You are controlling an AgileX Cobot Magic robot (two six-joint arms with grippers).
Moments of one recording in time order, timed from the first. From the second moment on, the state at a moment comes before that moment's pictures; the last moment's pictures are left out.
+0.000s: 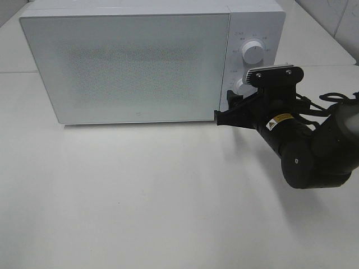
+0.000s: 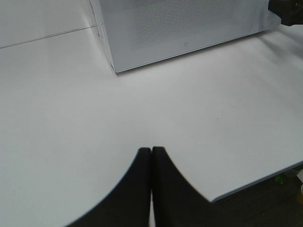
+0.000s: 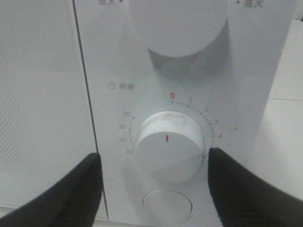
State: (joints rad) left arm -0.25 0.00 -0.50 -0.11 1.06 0.17; right arm 0.52 2.05 -0.65 0.34 -1.21 -0.17
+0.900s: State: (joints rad) left arm -0.25 0.00 -0.50 -0.11 1.06 0.17; right arm 0.52 2.05 -0.70 0.36 -1.21 -0.24
